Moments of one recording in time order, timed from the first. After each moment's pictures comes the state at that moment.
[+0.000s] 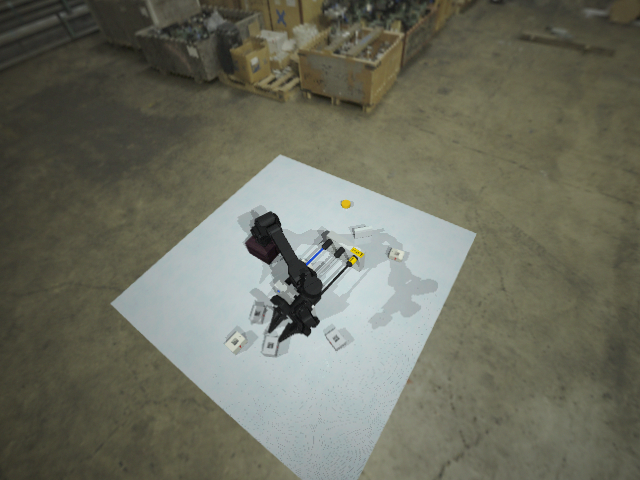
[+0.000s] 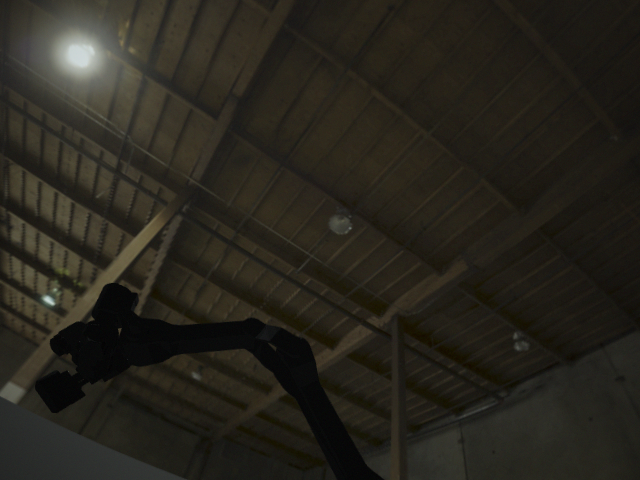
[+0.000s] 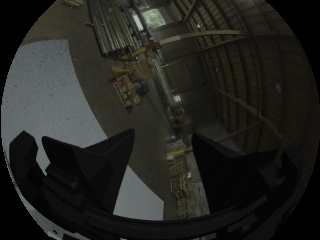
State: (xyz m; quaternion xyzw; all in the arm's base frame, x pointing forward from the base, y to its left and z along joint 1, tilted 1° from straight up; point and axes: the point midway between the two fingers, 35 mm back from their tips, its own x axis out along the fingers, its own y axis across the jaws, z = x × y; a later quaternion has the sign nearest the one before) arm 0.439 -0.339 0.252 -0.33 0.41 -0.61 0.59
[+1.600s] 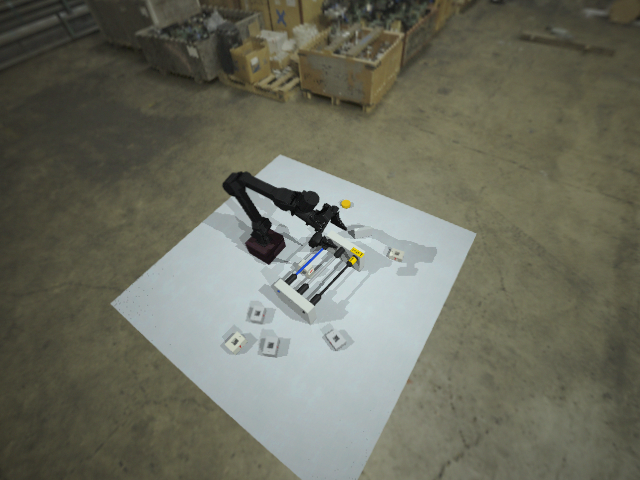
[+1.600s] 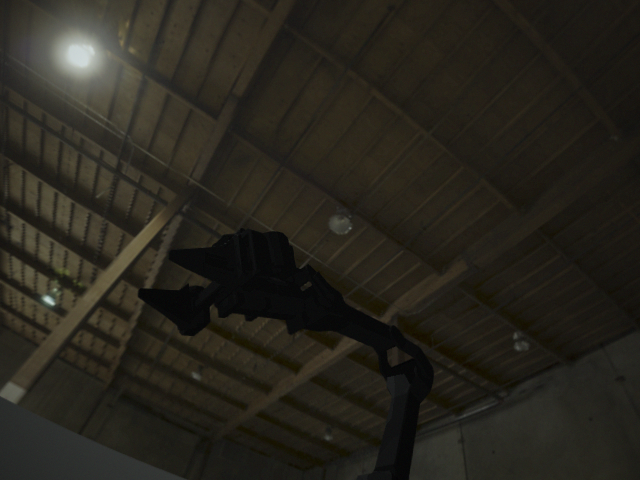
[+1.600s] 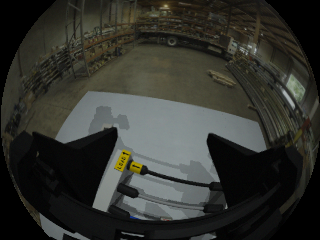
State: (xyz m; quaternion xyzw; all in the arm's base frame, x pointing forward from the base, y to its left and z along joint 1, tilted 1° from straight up) arm 0.382 0.060 0.254 -0.02 0.24 0.07 0.97
